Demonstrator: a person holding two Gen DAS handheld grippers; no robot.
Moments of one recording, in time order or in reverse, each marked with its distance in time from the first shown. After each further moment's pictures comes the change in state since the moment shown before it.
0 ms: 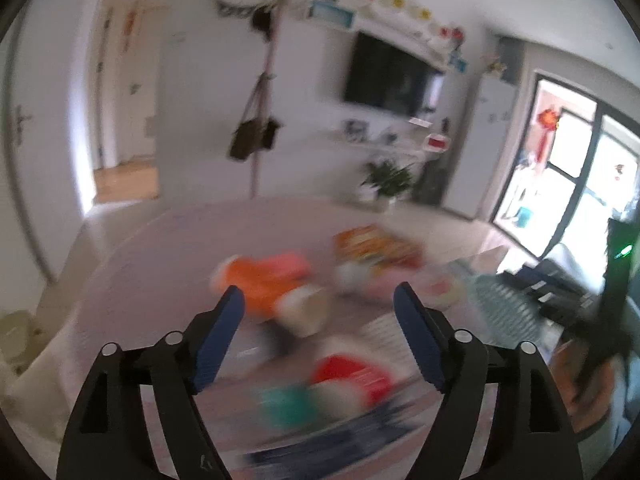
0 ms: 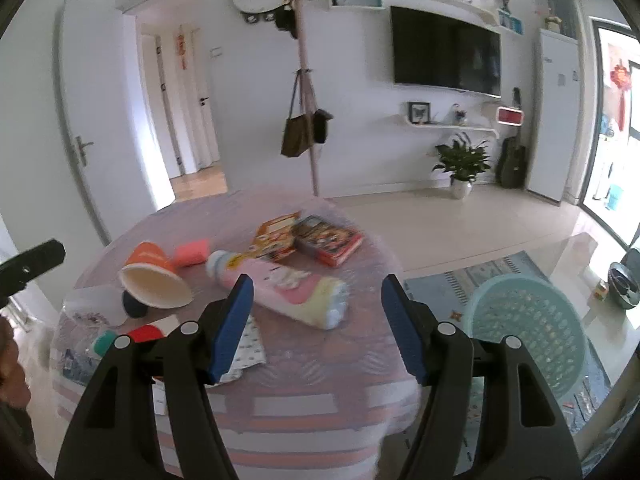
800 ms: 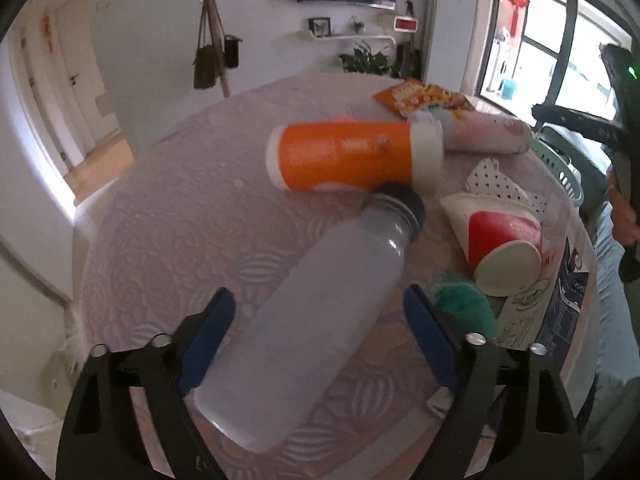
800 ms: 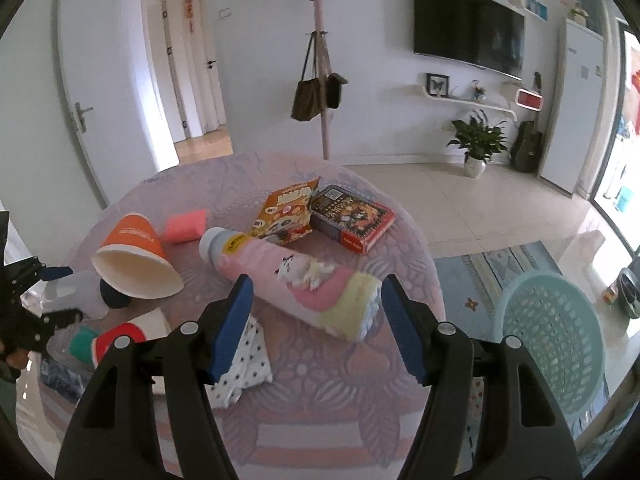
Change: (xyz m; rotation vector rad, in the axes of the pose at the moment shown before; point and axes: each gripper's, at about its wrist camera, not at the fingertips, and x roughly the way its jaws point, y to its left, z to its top) left arm 0.074 0.071 -0.040 0.288 0.365 -0.040; right arm 0.076 0.009 0.008 -0.067 0.139 0.006
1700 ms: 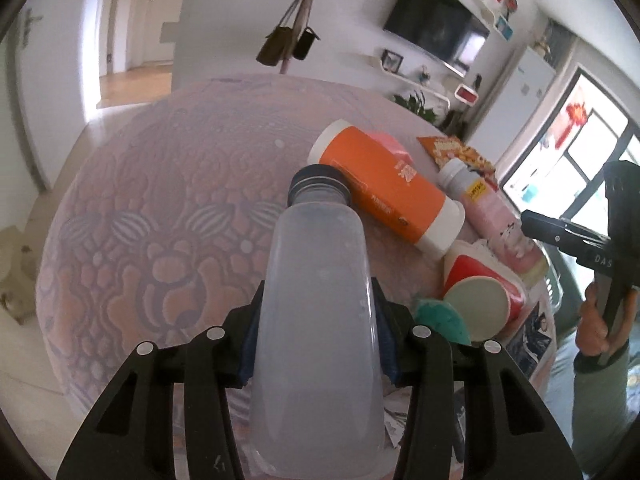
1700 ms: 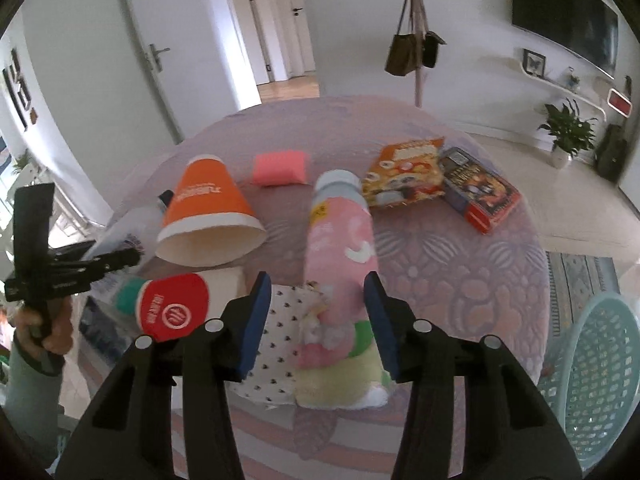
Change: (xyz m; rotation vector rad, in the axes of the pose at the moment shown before) left arm -0.016 0.019 -0.040 -0.448 -0.112 -0.068; right arm 0.014 0.050 -0.004 -0.135 0.172 0.320
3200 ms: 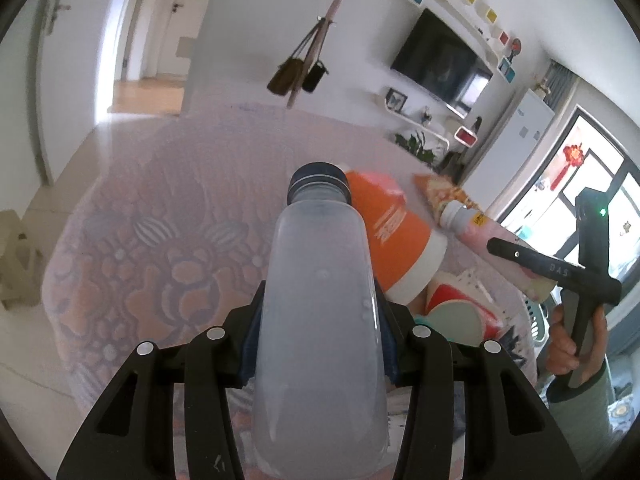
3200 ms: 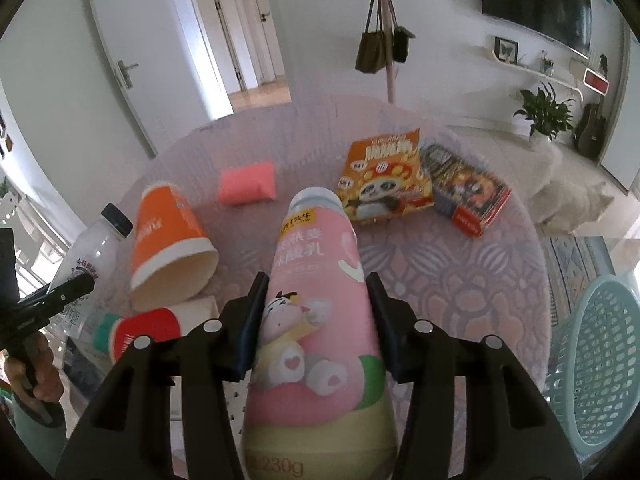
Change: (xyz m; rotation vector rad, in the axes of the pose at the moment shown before) left arm -0.029 0.007 0.002 -0.069 -0.141 -0.026; right arm 0.012 -0.016 0.014 0.089 -0.038 -0.087
